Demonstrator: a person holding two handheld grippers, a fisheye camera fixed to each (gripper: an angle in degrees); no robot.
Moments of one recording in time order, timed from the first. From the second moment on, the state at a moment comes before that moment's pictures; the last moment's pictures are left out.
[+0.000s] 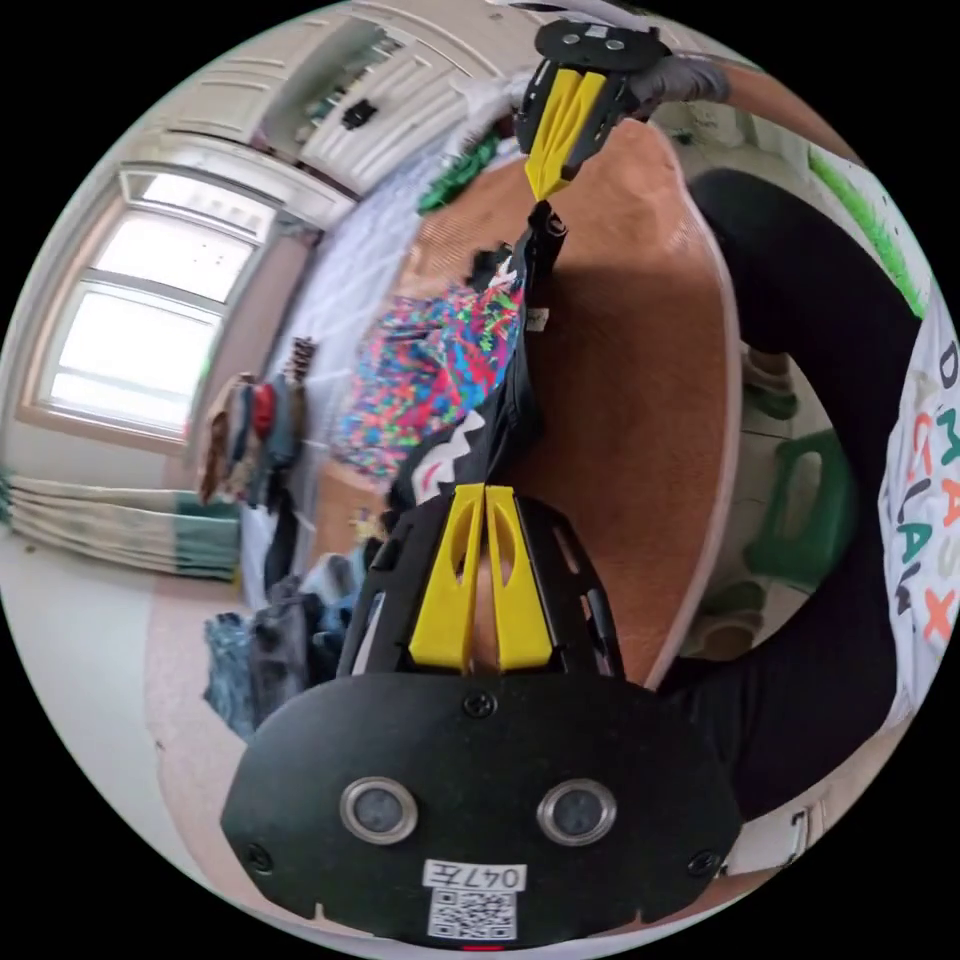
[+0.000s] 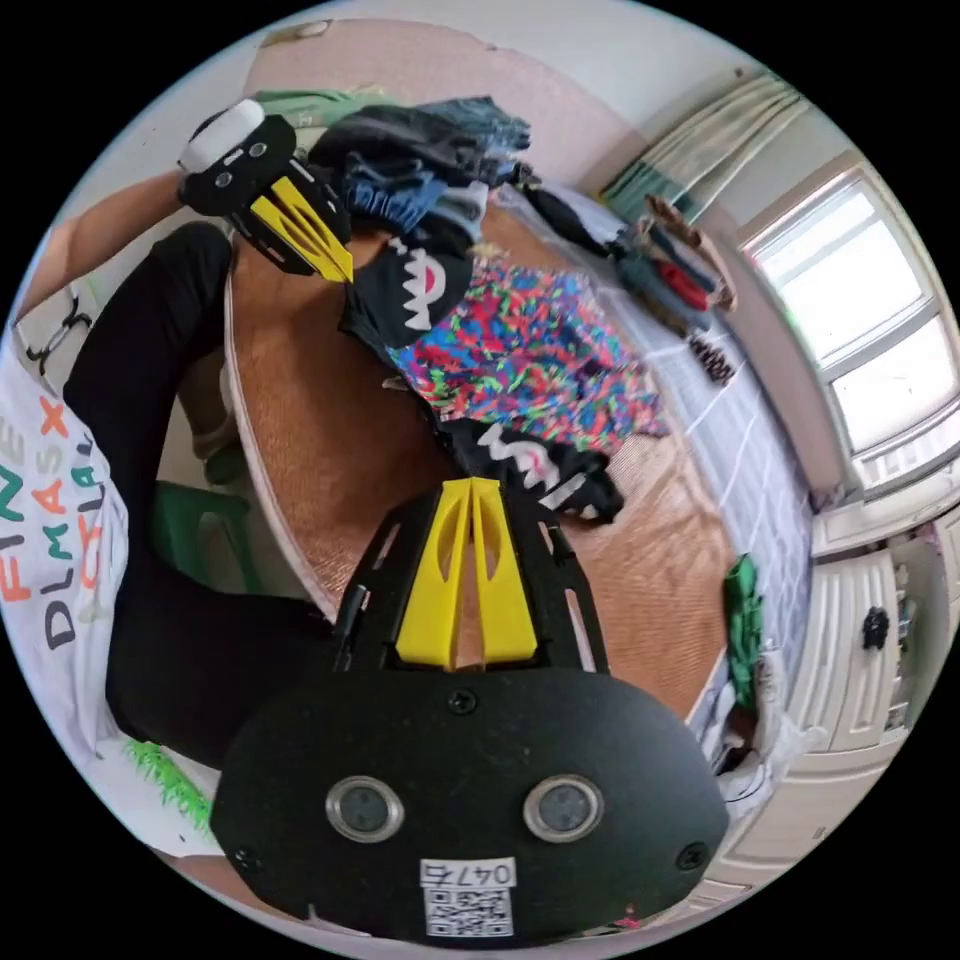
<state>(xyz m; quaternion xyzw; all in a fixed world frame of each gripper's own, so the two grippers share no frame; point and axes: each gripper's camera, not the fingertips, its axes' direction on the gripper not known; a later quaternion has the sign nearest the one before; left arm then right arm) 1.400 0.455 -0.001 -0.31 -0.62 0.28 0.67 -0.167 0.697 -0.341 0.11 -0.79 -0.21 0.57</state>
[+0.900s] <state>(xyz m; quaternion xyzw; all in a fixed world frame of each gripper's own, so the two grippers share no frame) 1.340 0.449 0.015 -0.19 -0.56 0.24 0.77 -0.362 0.582 -0.162 -0.14 -0.86 -0.04 0.49</state>
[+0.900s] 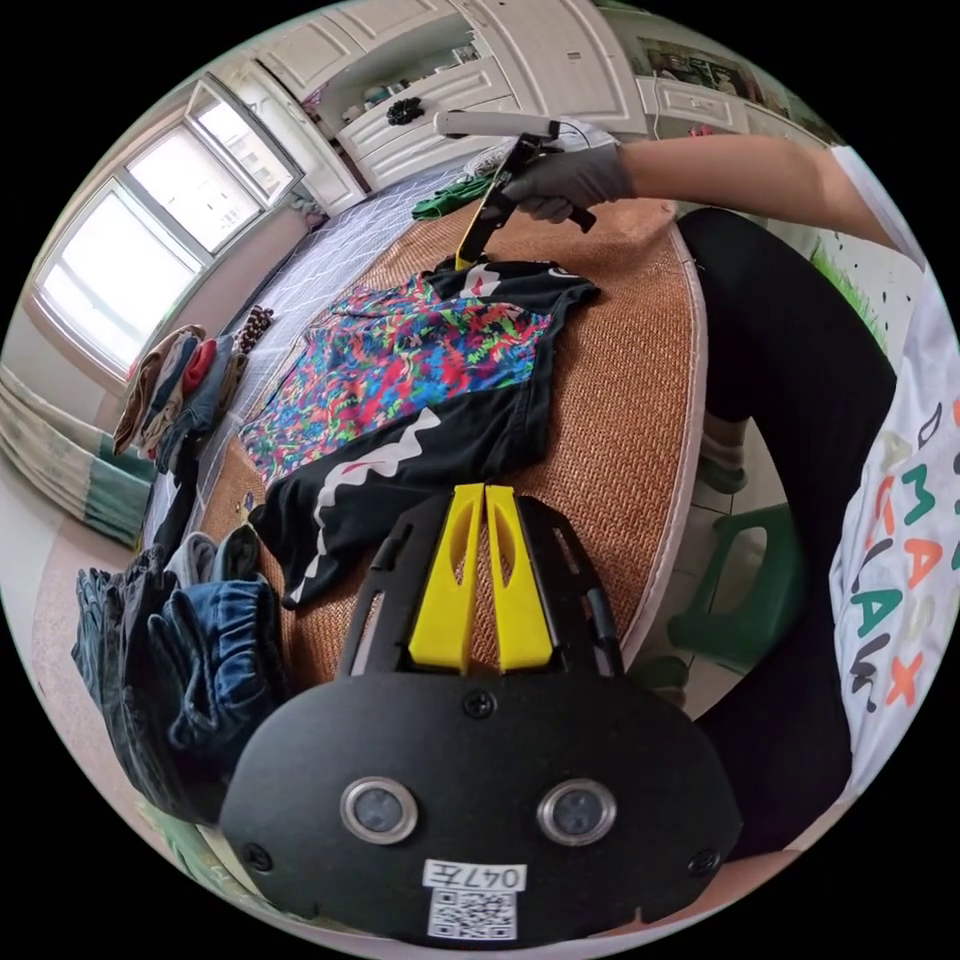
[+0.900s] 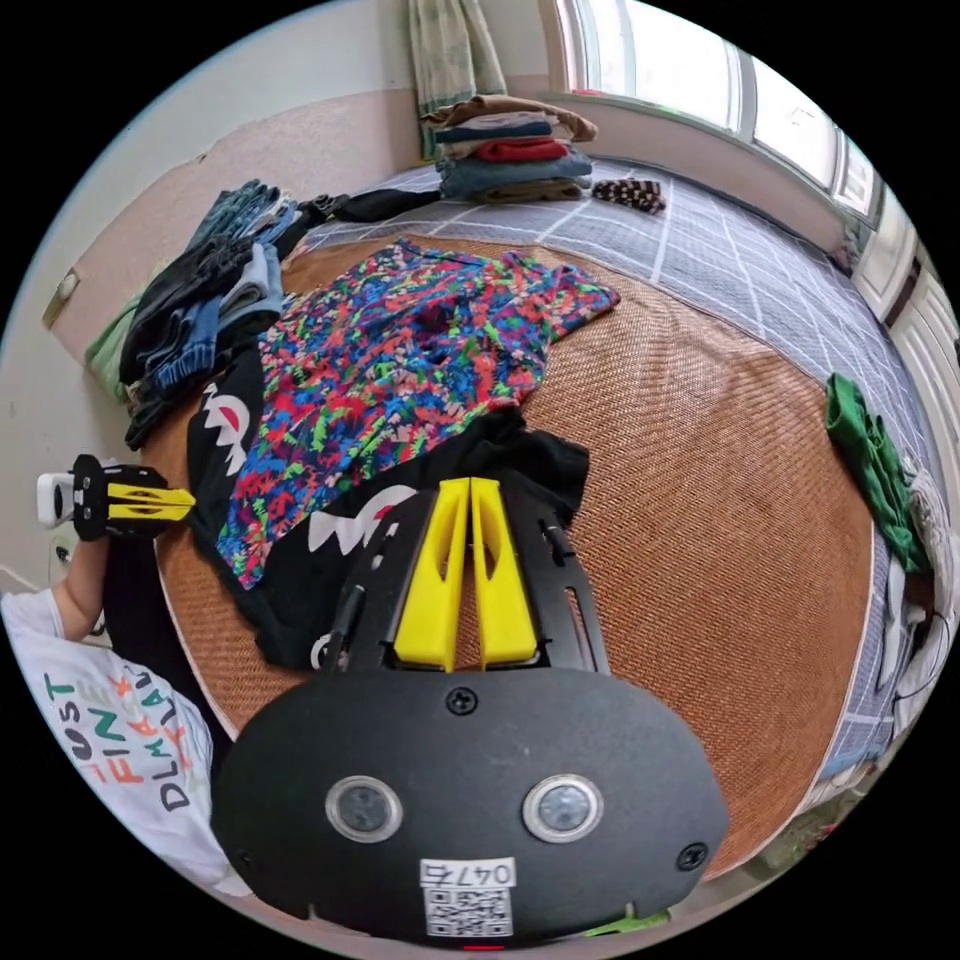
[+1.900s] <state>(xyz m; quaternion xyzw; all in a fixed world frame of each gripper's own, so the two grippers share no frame) 1.323 0.545 -0.082 -0.10 -0.51 0.22 0.83 -0.215 0.727 -0.027 -0.25 -0.78 0.08 0.58</state>
